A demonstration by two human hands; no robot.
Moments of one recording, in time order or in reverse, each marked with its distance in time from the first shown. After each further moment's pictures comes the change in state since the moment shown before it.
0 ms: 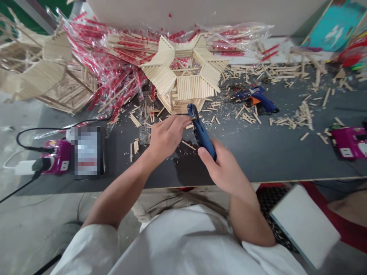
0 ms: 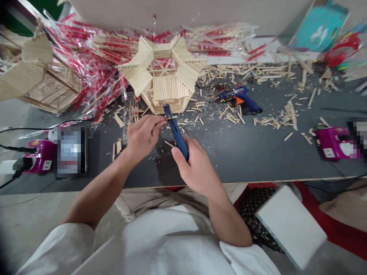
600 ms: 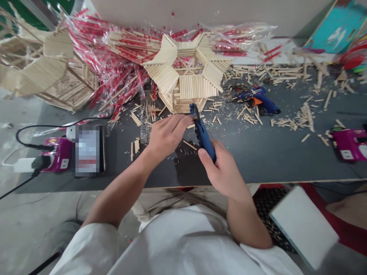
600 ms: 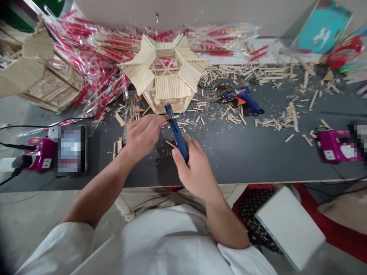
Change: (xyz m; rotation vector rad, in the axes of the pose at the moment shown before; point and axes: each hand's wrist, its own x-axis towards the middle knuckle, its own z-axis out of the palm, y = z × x) left_hand -0.003 -0.007 -0.004 0.073 -0.060 0.123; right_hand -0.005 -0.001 0.009 -0.009 0.056 -0.009
